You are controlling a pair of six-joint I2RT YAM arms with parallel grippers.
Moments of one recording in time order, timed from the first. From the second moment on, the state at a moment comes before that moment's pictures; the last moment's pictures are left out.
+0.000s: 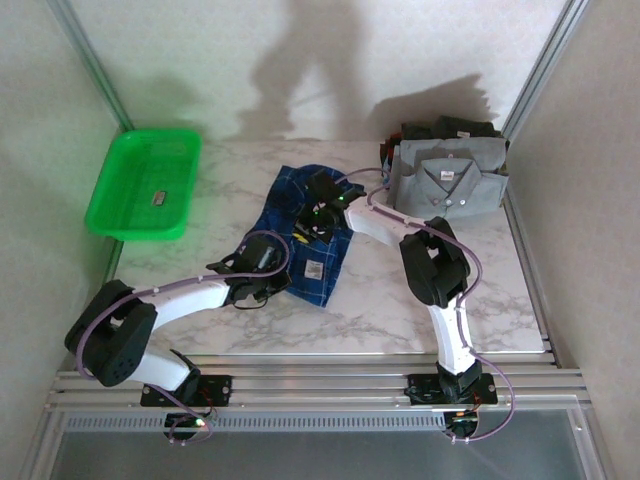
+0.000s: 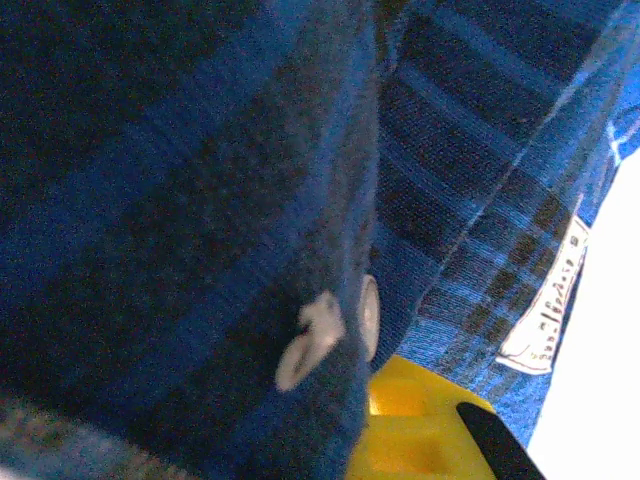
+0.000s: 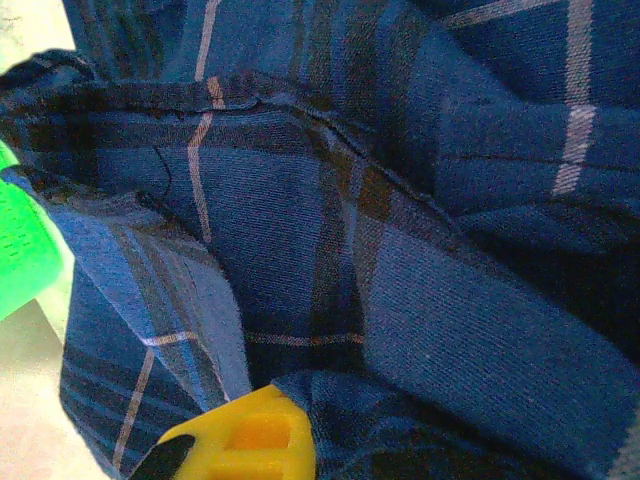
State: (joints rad) left arm -0.60 1.43 0.66 -0.19 0.09 -1.05; right arm 0.68 2.12 1.66 -0.55 -0.34 1.12
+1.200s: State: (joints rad) left arm -0.61 1.37 0.64 -0.30 0.09 -1.02; right arm 0.70 2.10 1.55 -0.45 -0.43 1.15
